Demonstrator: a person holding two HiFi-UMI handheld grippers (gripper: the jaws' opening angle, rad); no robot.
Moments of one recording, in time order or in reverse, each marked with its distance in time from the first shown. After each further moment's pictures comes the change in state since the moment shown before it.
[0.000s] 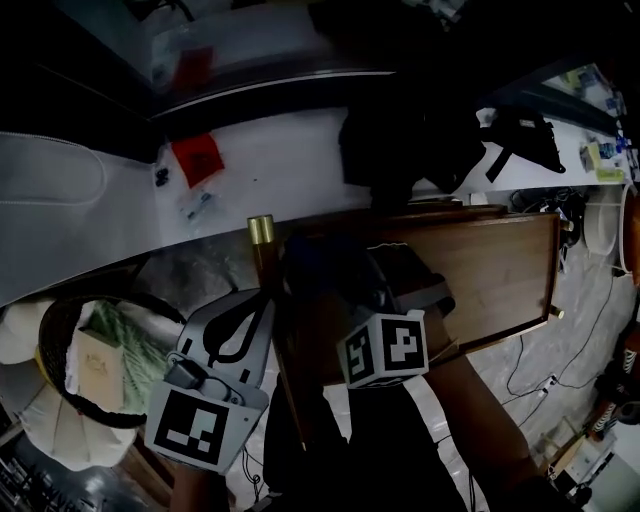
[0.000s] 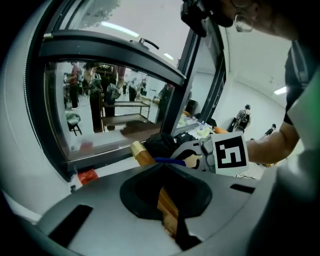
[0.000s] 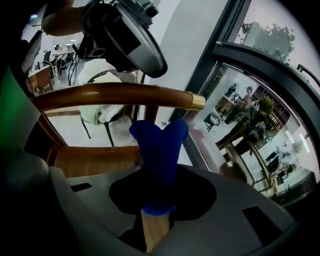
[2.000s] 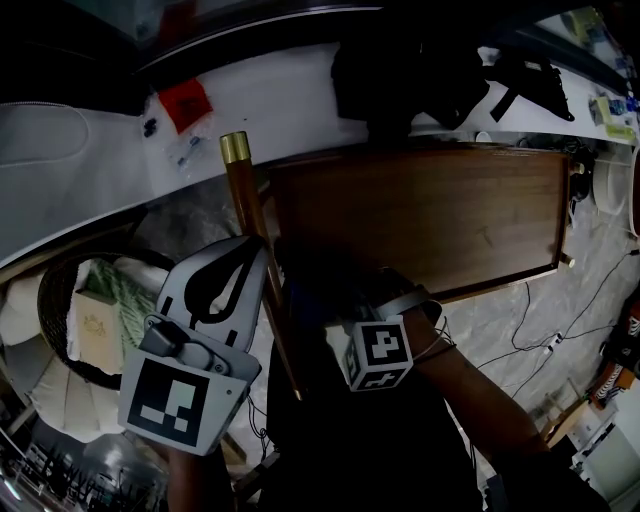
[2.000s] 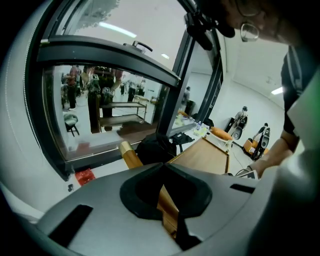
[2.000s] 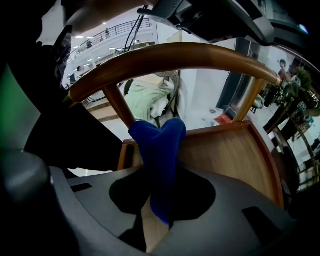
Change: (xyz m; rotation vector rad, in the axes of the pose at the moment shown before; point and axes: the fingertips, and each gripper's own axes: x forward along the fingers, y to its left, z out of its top) left arm -0.011 -0.029 -0.005 0.007 0.025 -0.019; right arm -0.034 0.196 -0.038 0.023 0.075 0.440
